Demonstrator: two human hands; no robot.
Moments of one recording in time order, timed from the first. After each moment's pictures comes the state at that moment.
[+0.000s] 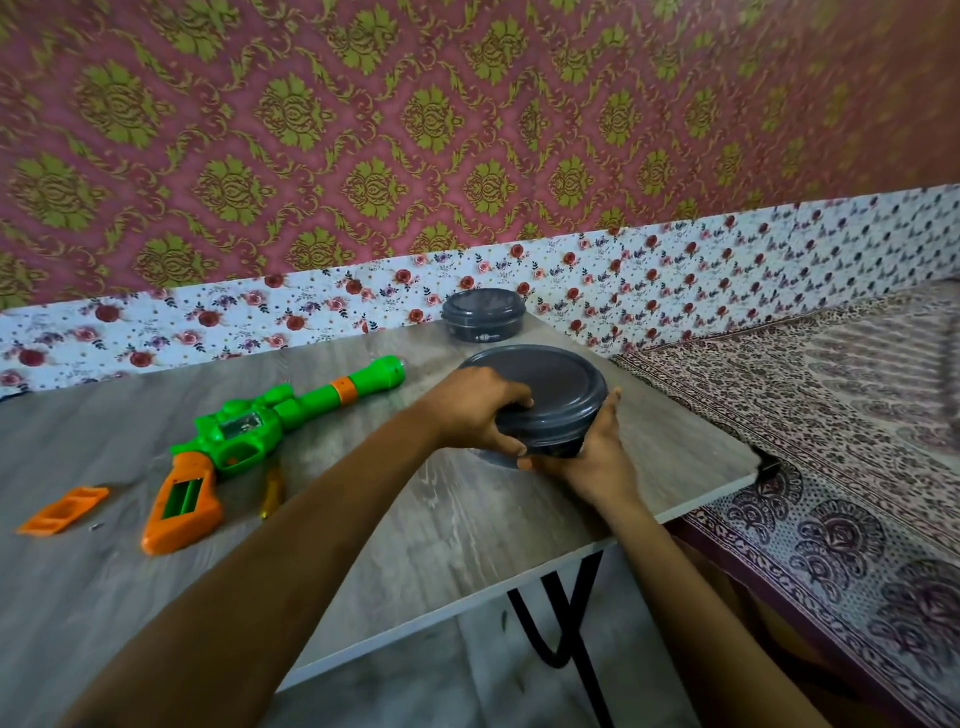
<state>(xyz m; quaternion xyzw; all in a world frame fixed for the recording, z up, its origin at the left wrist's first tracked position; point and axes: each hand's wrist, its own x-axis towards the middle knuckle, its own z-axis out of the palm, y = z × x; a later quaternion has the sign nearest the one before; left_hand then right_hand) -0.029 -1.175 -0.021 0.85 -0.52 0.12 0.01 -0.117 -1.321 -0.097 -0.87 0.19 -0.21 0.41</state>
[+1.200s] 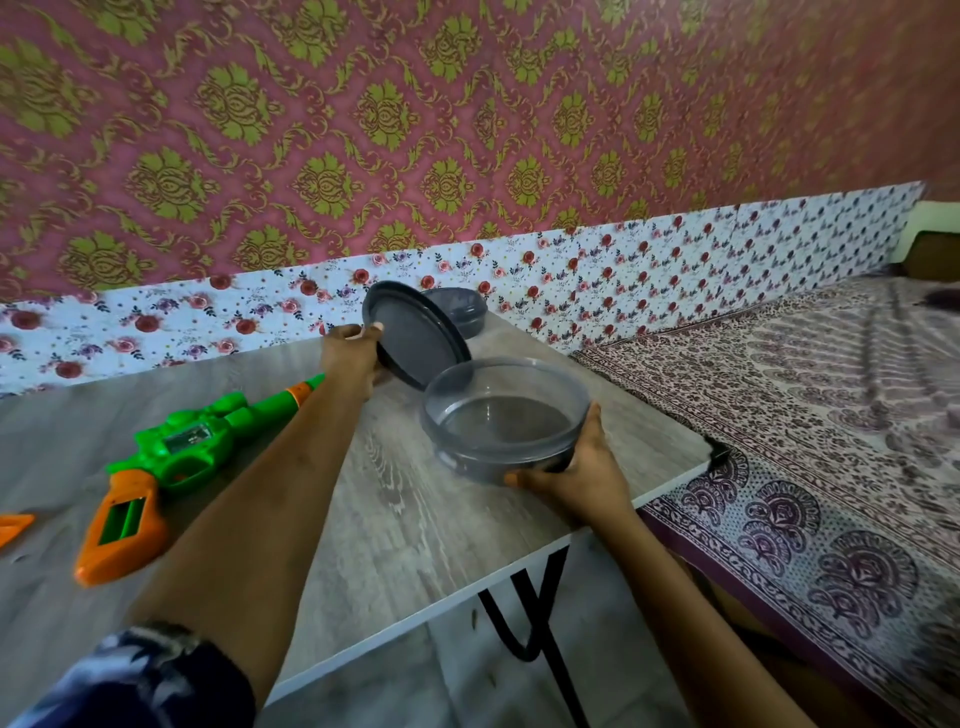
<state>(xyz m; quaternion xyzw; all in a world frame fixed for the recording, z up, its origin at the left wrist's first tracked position) 0.074 -1.158 -0.026 0.66 0.04 0.02 0.75 -0.152 -1.326 -0.092 -0.86 0.20 -0.19 0.42</state>
